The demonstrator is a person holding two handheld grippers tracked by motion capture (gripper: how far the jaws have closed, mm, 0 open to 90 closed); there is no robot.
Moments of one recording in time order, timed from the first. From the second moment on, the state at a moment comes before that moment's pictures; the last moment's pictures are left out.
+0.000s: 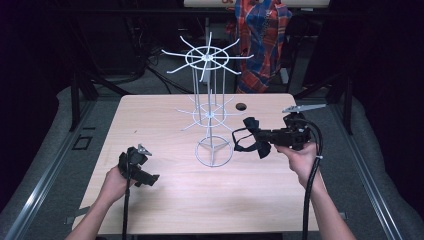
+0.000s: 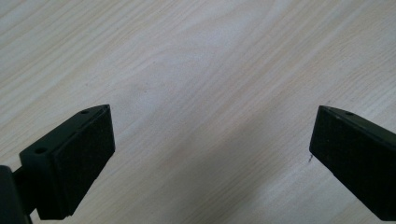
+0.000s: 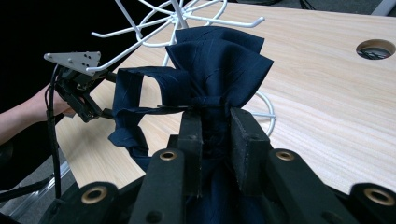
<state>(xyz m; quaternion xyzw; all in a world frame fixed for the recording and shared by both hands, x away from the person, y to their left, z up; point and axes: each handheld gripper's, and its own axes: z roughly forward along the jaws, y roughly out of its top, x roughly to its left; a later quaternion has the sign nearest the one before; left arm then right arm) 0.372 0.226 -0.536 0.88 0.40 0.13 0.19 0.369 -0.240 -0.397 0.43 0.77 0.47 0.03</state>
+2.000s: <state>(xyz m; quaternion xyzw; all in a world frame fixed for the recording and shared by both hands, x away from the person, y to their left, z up) 0.371 0.227 -0.534 0.88 0.40 0.14 0.19 0.395 -0.190 -0.438 0.45 0.79 0.41 0.04</state>
